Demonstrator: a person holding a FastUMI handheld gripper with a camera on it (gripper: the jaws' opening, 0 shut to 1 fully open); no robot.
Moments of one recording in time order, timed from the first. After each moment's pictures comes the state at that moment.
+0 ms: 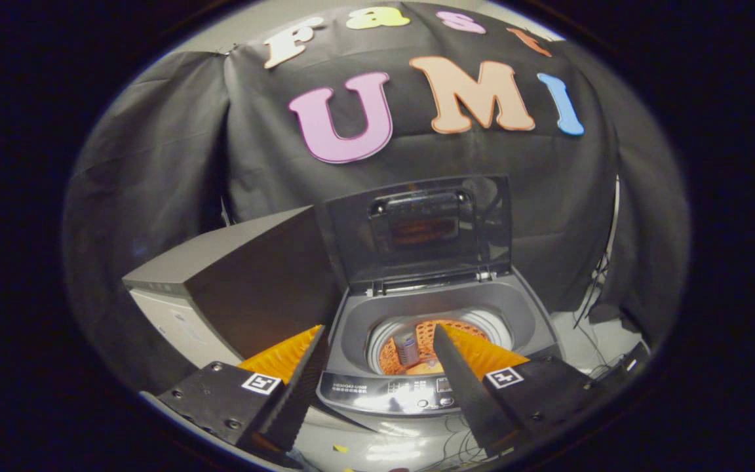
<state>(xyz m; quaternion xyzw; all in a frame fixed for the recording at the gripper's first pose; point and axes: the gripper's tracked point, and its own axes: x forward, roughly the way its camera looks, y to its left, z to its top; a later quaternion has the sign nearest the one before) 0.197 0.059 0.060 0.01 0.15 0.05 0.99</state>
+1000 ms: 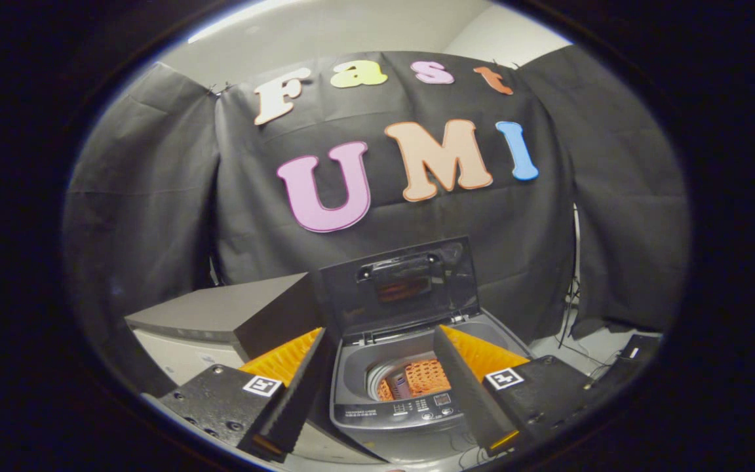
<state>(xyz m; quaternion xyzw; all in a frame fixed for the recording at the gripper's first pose) 0.152 0.075 0.120 0.03 0.01 -0.01 1.00</state>
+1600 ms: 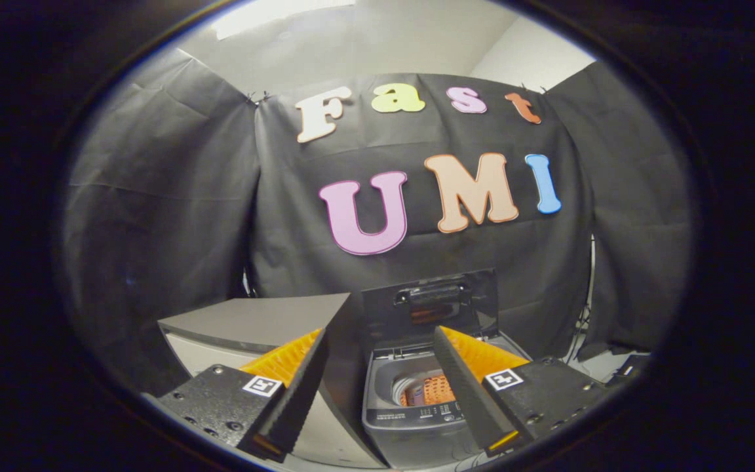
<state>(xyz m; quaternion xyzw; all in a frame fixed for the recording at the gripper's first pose) 0.115 0.119 0.171 0.01 -0.04 0.01 1.00</state>
